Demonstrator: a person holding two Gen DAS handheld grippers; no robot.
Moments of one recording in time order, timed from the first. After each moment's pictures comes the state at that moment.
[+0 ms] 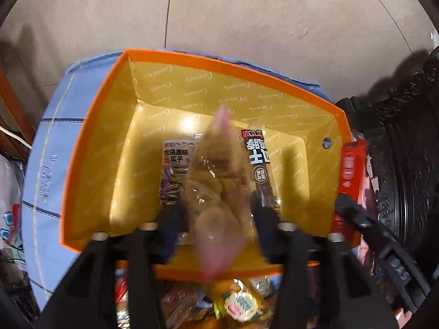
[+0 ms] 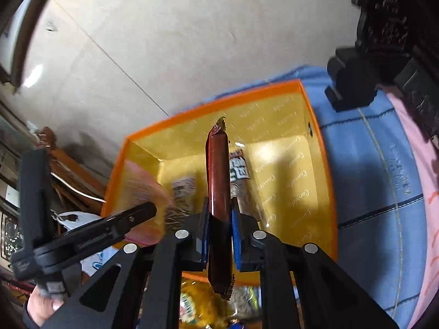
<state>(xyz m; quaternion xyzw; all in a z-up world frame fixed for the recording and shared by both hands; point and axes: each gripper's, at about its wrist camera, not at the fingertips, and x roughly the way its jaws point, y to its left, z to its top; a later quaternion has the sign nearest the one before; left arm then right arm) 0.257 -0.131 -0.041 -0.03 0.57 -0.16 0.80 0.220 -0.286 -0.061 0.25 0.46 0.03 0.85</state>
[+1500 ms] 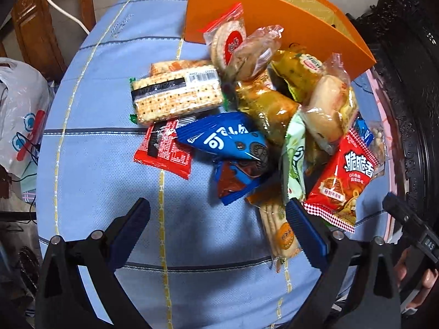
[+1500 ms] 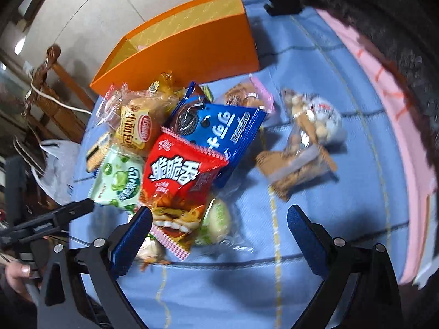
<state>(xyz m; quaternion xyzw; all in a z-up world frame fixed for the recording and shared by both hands) 0.010 -0.005 -0.094 -0.01 0.63 -0.15 0.76 -0.052 -0.233 -0.108 0.22 0.54 -0.02 0.81</state>
